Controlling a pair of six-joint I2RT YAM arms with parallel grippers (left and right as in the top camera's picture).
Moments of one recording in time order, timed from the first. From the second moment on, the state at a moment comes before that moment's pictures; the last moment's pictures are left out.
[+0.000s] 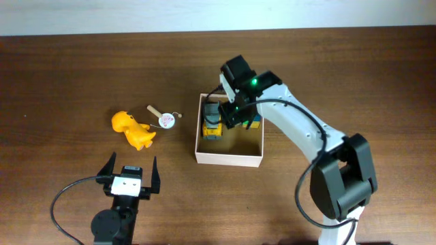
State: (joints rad) left arm -0.04 0.01 0.02 -0.08 0.03 0.18; right arm 0.50 2.00 1.68 -0.98 -0.04 0.06
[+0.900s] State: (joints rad) left arm -0.04 0.01 0.02 -0.08 0.03 0.18; right arm -0.06 1.89 2.11 -1.42 0.31 0.53
